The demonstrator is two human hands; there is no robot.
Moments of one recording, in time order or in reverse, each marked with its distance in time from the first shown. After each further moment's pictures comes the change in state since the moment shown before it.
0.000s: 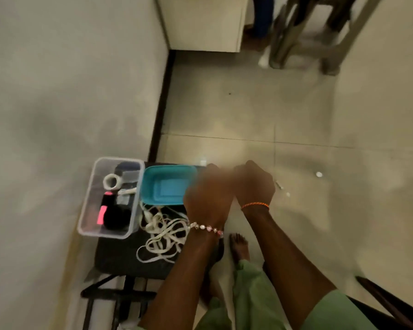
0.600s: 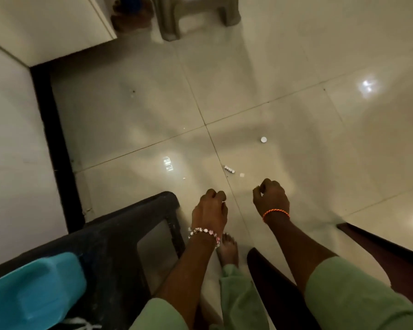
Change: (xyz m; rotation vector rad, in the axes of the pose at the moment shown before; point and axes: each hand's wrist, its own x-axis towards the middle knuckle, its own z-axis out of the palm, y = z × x) left_hand -0.060 0.026 0.237 0.115 -0.947 0.293; right_hand 0.067 0.285 -0.033 -0.293 -0.086 0.515
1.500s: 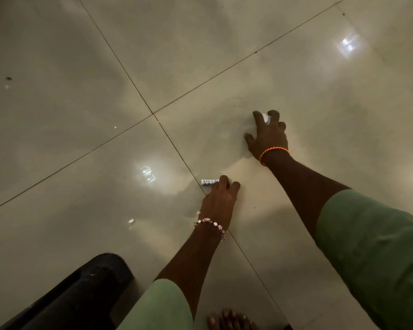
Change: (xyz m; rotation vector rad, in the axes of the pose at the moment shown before) left_hand 0.248 -0.087 0.296 0.236 -0.138 0.461; right_hand 0.313 0.106 0.198 -0.154 0.033 -0.049
